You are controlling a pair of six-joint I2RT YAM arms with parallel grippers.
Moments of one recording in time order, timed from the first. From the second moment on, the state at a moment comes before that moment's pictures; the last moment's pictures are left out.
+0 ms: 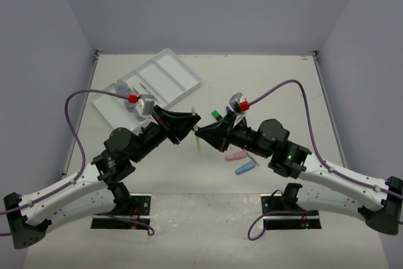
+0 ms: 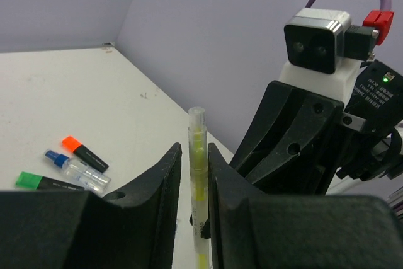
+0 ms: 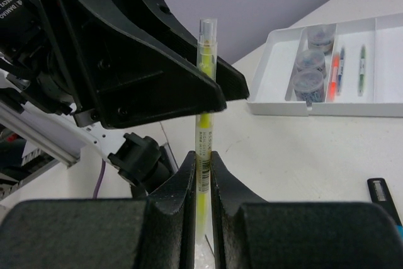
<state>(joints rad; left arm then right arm) -0.97 0.74 0.67 0.30 -0.09 -0.52 1.06 0.92 0.80 0.16 -0.10 0.42</state>
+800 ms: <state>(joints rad) -0.98 0.69 0.68 0.31 0.03 -0.47 1.06 0.98 0.85 0.22 -0.20 0.44</state>
